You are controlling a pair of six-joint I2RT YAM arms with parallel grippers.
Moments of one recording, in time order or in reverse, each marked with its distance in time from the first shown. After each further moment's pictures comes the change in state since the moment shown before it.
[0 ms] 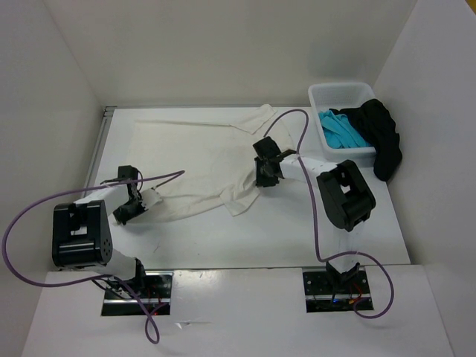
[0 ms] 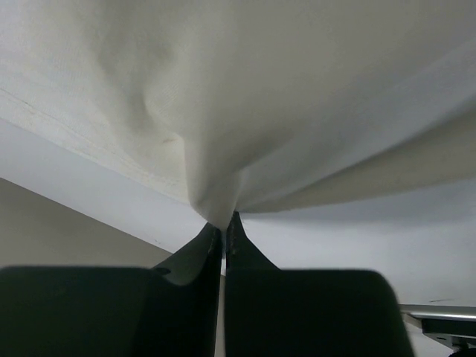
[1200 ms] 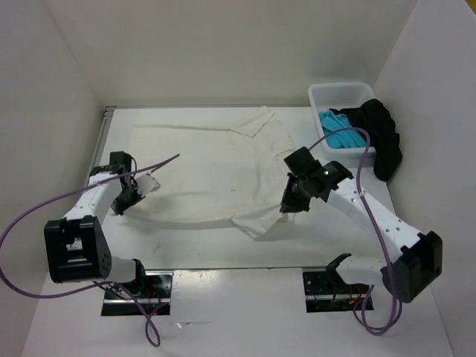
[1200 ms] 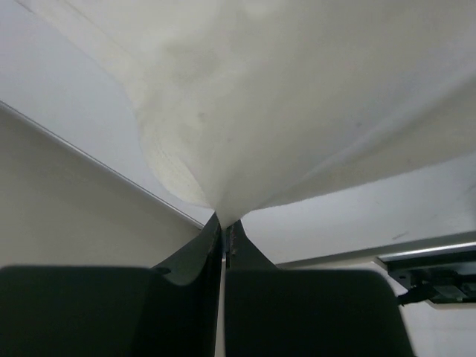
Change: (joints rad) left arm -0.003 -0.145 0.151 -0.280 0.060 -0.070; right arm 0.092 -0.701 -0.135 -0.676 -0.113 0.426
